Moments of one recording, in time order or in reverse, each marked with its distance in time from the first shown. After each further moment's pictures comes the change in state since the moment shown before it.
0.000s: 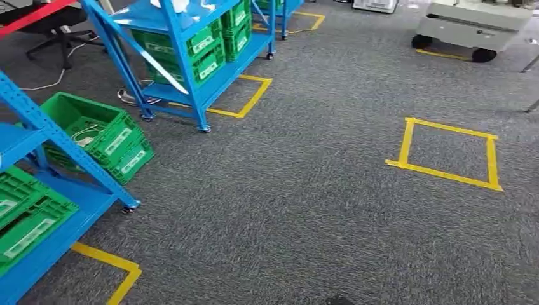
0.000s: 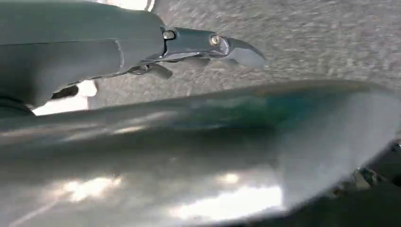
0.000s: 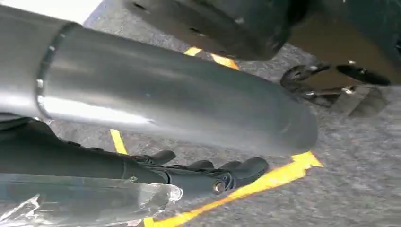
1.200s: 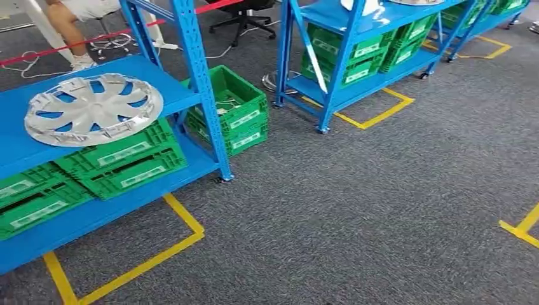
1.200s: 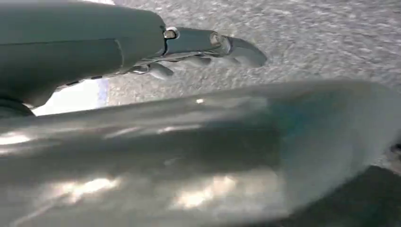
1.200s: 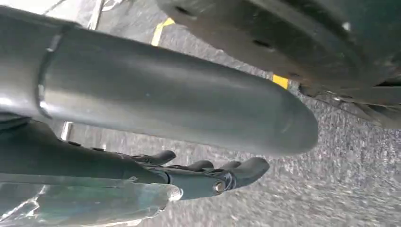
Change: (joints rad) left arm 0.007 -0.011 -0.104 0.012 -0.114 -0.037 0.081; right arm 0.017 -0.003 0.123 0.002 0.061 0.024 0.041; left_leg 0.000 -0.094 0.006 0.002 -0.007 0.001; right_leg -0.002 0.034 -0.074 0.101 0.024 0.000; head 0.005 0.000
